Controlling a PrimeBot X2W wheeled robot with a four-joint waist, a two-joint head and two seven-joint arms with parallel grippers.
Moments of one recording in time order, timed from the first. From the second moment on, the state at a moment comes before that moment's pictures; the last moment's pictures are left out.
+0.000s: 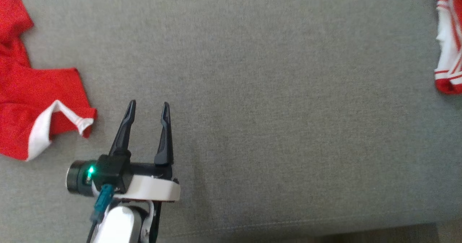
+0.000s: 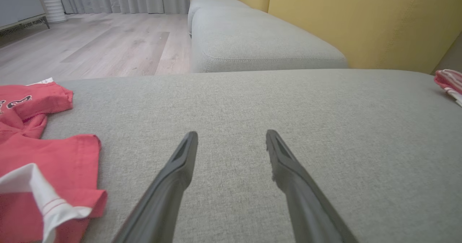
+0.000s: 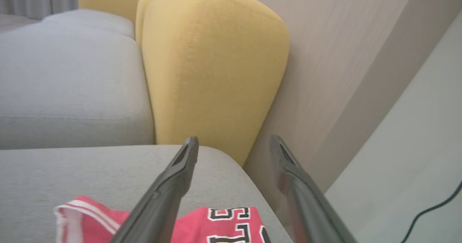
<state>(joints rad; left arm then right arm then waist) -0.06 0.06 -0.28 -0.03 -0.06 0.15 -0.26 -0.92 -0.41 -0.59 0.88 -0.36 0.13 -0.23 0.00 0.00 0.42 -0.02</state>
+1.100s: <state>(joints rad) 0.18 0.05 -0.17 0.09 -0.13 0.14 -0.26 0.11 -0.04 -0.07 0.26 0.00 0.13 -0.25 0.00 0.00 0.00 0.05</state>
